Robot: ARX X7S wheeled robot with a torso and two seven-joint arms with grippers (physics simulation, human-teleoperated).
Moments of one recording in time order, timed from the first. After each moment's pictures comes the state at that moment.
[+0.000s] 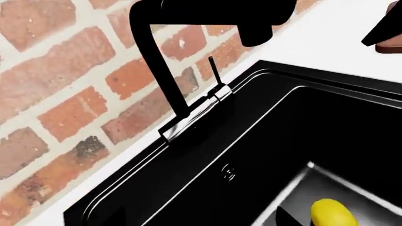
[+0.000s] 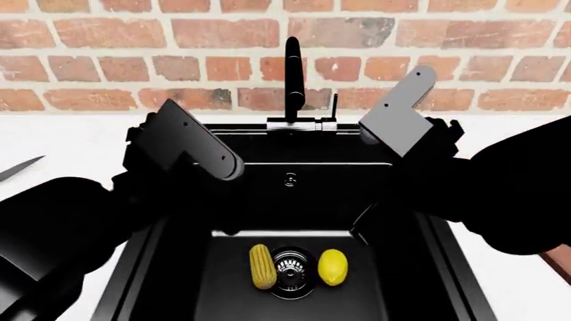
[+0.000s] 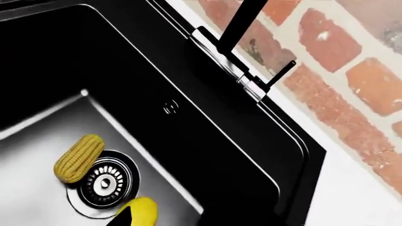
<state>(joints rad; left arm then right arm) -0.92 -0.48 0.29 0.64 -0.57 -1.47 0.20 1.38 0.69 -0.70 -0.30 1.58 1.51 0.56</state>
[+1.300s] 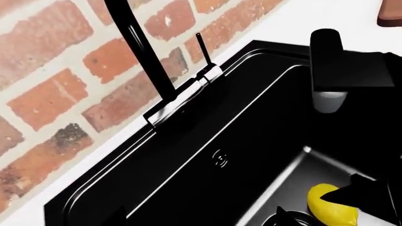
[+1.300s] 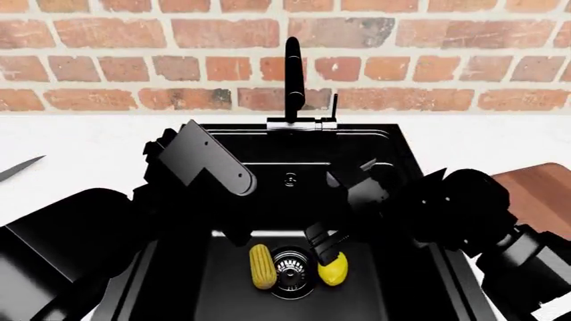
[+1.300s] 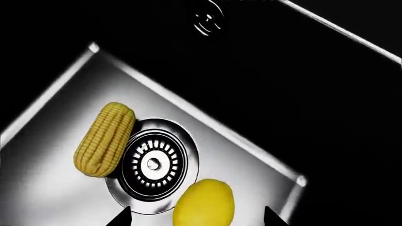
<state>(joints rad) -0.87 -0.50 0.41 0.57 -0.56 -1.36 0.16 1.18 0.47 -0.99 0.26 1.23 1.16 0.21</state>
